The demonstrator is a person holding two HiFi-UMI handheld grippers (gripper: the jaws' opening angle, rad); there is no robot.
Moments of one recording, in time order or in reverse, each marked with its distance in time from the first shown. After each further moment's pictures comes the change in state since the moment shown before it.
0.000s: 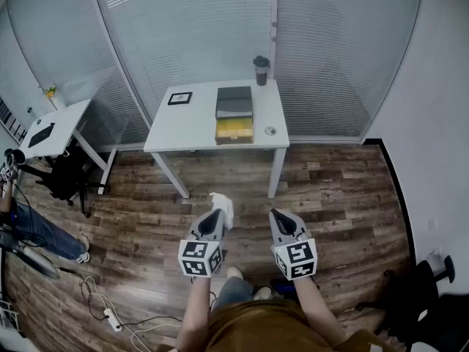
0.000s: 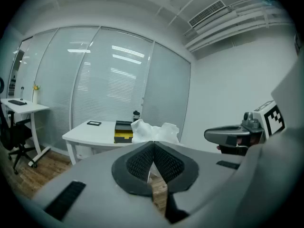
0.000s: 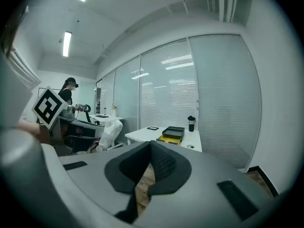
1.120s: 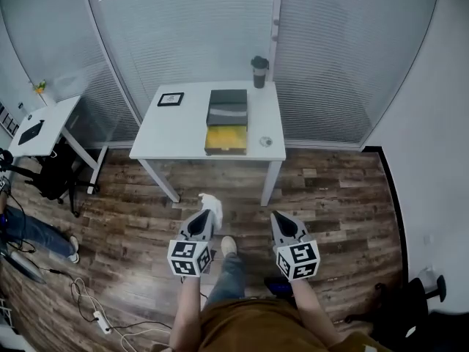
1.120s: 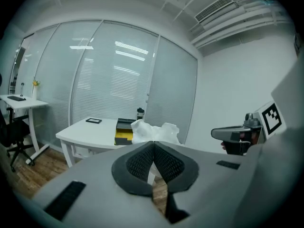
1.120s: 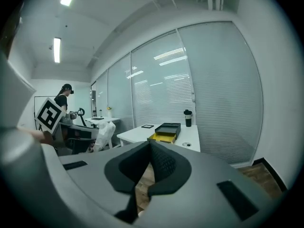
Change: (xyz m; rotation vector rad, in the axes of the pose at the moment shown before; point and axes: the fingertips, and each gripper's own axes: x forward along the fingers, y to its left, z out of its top) left arm 0.099 0.044 0.001 -0.026 0.014 0.030; right arm 0.076 -0.087 -0.020 0.090 0.026 0.005
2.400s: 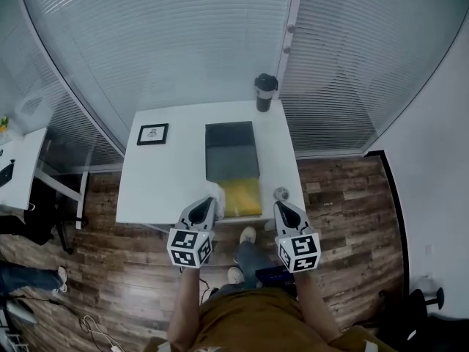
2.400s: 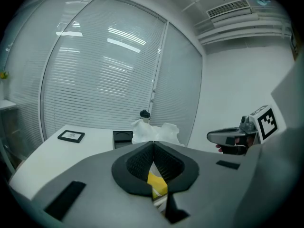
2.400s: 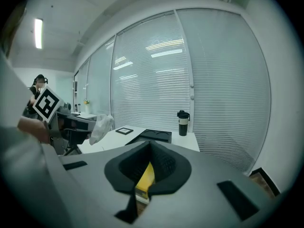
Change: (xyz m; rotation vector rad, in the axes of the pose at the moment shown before) left arm 0.285 0.171 0.115 0.028 0.043 -0.151; right arm 0.304 -0.120 0.064 -0.019 0.055 -0.141
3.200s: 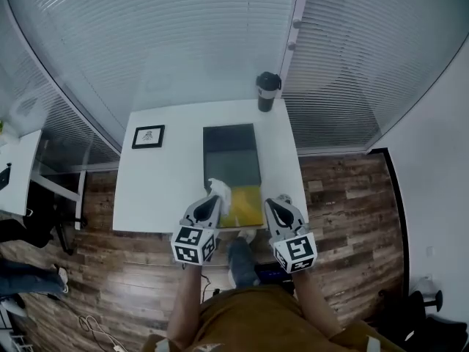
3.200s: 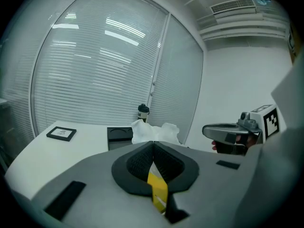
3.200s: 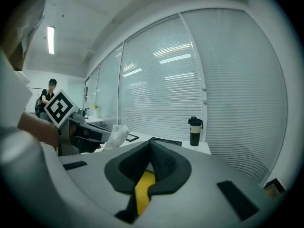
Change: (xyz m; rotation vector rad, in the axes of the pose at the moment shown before) left arm 0.060 0.015 -0.002 -0.007 0.062 -0.044; right arm 0.058 0.007 0.017 -0.036 -0.084 0.123
